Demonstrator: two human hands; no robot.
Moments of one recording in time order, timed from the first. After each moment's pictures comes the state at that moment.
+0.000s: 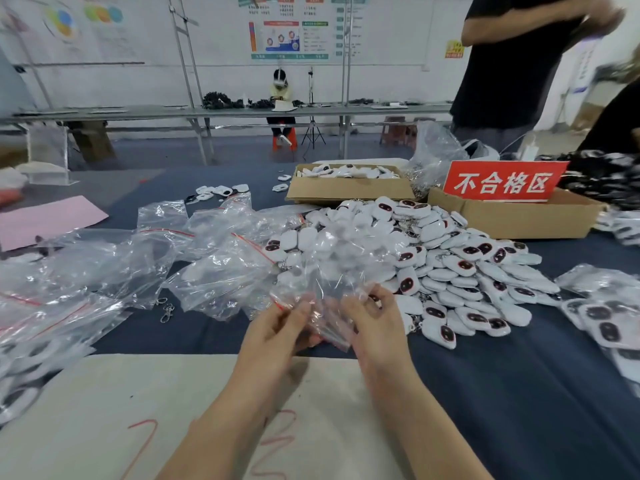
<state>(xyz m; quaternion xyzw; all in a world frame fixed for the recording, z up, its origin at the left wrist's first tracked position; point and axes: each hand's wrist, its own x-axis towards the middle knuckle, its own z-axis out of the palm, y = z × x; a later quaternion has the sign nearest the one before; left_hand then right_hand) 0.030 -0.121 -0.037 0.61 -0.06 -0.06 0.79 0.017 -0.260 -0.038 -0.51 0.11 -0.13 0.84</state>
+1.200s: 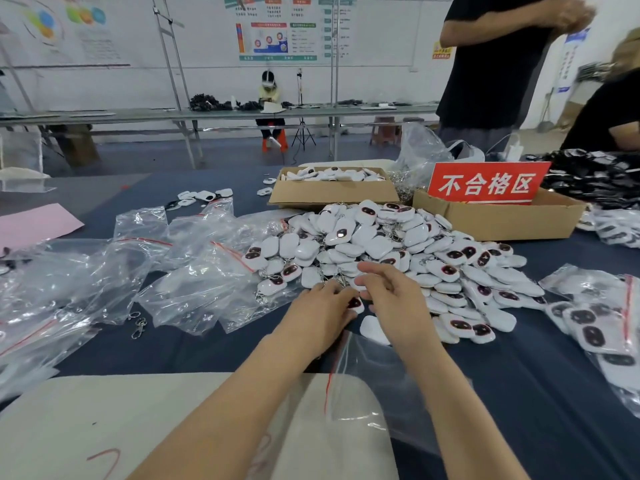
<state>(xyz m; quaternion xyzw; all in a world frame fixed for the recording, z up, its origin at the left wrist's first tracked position) 0.100 -0.198 -0.028 0.93 -0.35 0.05 0.07 0.029 -0.323 -0.006 -0.75 0.09 -0.20 0.62</state>
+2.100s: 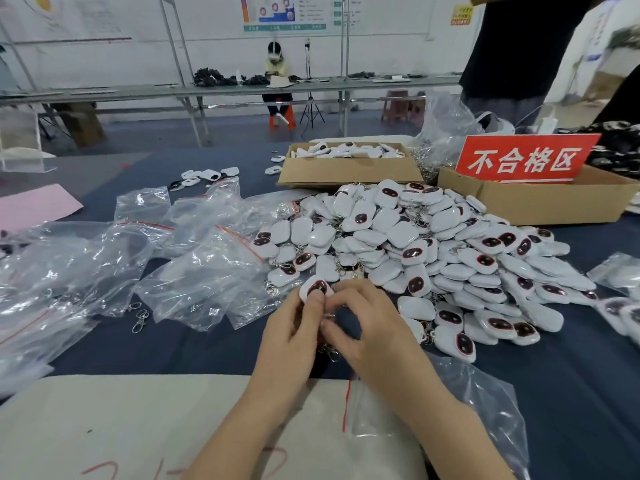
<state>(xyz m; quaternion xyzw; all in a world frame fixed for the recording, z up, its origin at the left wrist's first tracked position) 0.057 -0.156 -0.045 0.71 -0.14 0.02 0.69 0.037 -0.286 -0.049 -0.88 -0.12 -0.29 0.36</state>
